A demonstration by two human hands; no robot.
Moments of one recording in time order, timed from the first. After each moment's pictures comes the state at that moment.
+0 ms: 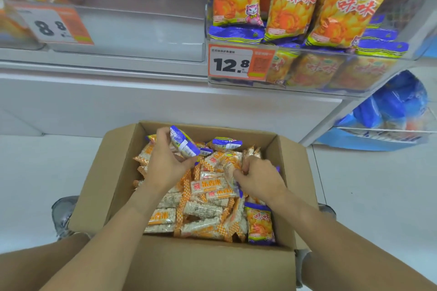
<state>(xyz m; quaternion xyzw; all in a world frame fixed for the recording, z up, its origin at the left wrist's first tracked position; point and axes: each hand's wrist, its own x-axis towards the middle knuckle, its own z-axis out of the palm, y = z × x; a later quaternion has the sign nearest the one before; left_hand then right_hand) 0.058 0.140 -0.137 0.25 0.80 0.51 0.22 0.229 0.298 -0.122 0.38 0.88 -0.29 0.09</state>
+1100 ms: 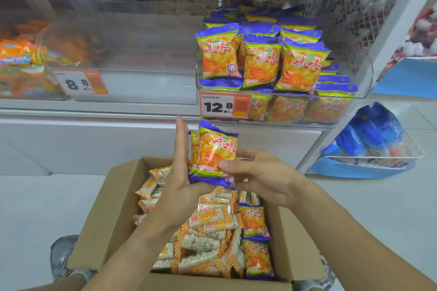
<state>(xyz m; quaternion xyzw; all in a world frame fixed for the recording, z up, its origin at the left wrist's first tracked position) 0.125 0.150 -0.007 0.35 0.59 0.67 0.29 0.224 0.301 0.021 0.29 0.54 -0.79 0.02</state>
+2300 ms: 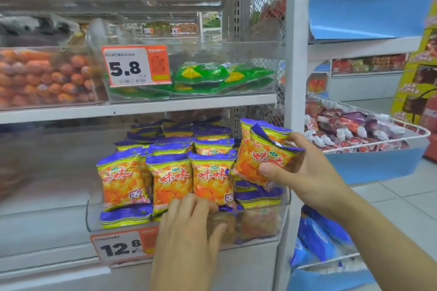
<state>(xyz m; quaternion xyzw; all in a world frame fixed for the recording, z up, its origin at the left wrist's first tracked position) 0.142 0.356 0.038 0.55 0.70 0.37 -0.27 0.300 0.522 0.110 0.16 0.69 -0.58 -0.39</state>
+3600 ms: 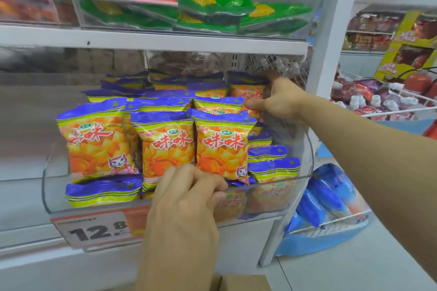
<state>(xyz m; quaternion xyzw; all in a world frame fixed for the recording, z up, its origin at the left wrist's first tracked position) 0.122 0.351 0.032 0.54 0.66 0.47 -0.21 0.194 0.622 0.127 0.35 0.84 -0.31 -0.27</state>
